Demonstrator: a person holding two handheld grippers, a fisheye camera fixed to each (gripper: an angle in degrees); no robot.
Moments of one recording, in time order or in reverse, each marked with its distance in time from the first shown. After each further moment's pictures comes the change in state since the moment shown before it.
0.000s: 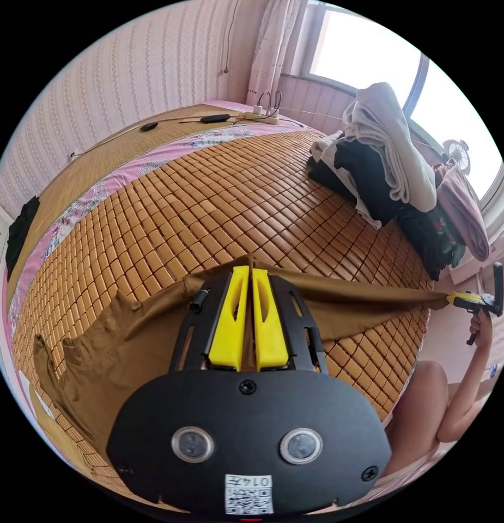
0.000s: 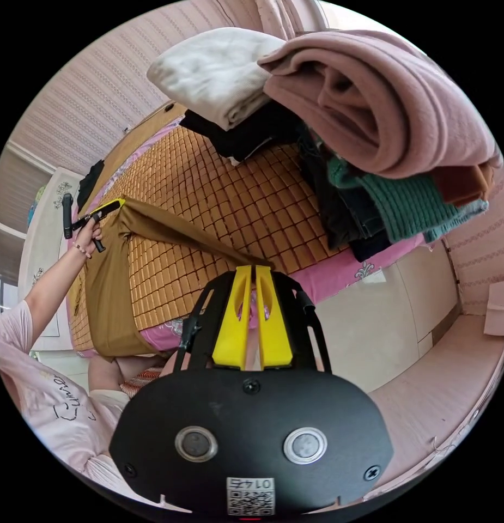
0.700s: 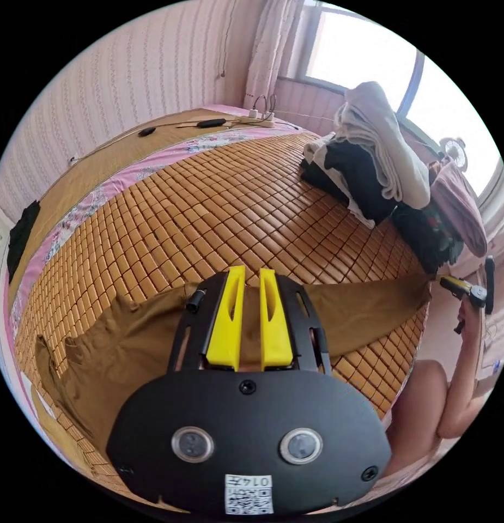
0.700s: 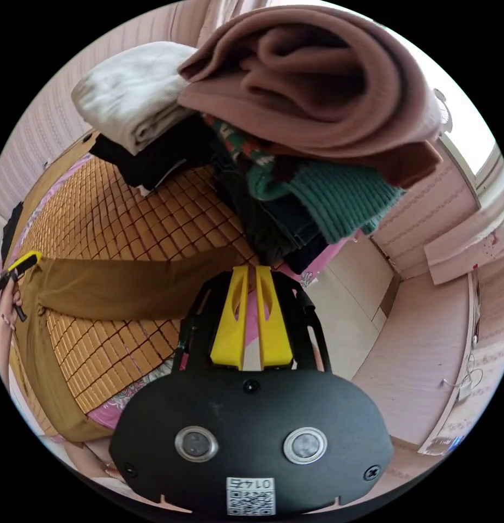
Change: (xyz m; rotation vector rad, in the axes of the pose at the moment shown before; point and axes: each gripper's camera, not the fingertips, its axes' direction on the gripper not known) left arm 0.035 -0.002 0.019 -0.029 -0.061 0.073; right arm -0.018 -0.001 0.048 0.215 0.443 0.246
